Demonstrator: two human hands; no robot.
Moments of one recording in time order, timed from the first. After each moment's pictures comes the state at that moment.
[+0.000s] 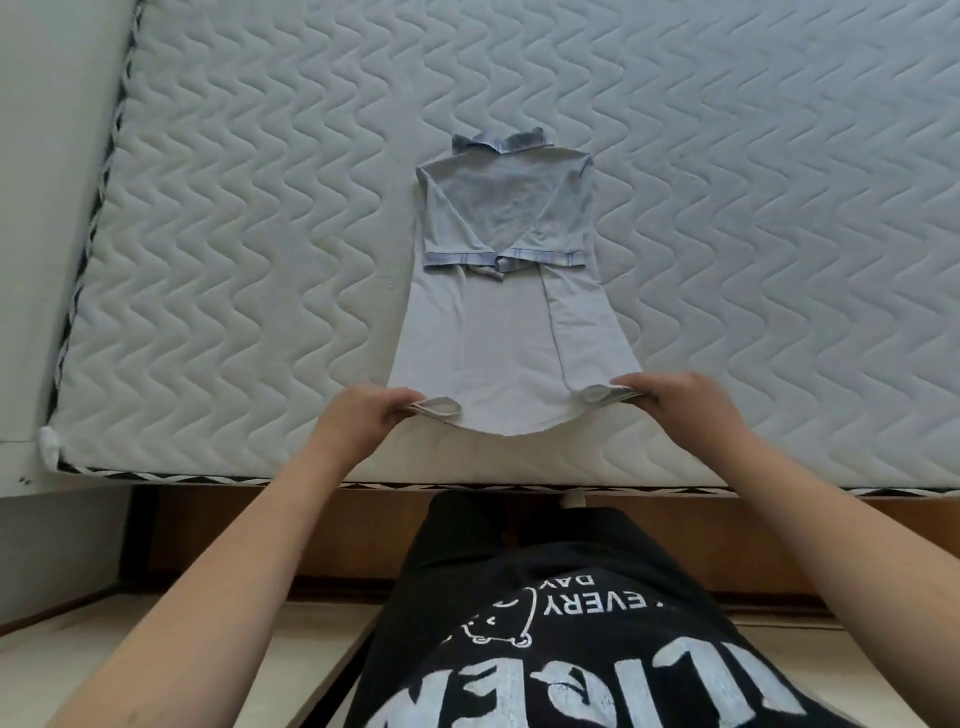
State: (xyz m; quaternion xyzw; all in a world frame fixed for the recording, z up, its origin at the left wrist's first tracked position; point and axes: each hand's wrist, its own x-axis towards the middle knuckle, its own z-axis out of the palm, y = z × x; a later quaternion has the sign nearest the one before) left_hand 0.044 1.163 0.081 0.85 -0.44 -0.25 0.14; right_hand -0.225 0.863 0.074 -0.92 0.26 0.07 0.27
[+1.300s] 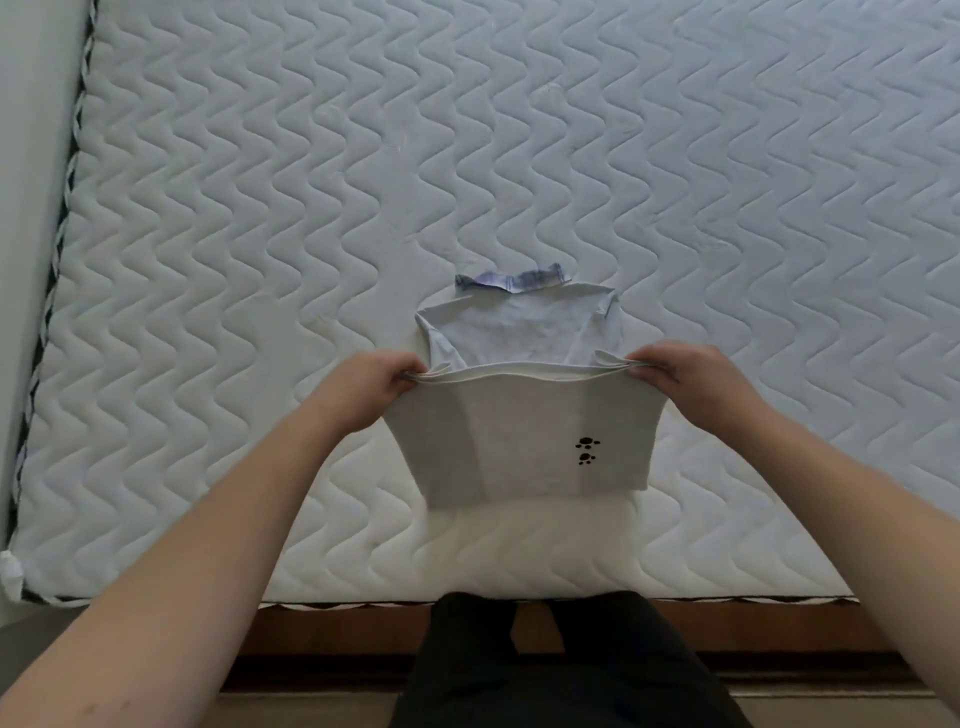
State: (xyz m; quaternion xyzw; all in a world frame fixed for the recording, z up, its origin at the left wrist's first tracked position) left_hand 0.232 1.019 0.080 0.84 -0.43 -0.32 0.09; right_hand -0.049 0.751 0.073 -0.90 0.28 0.05 0.32
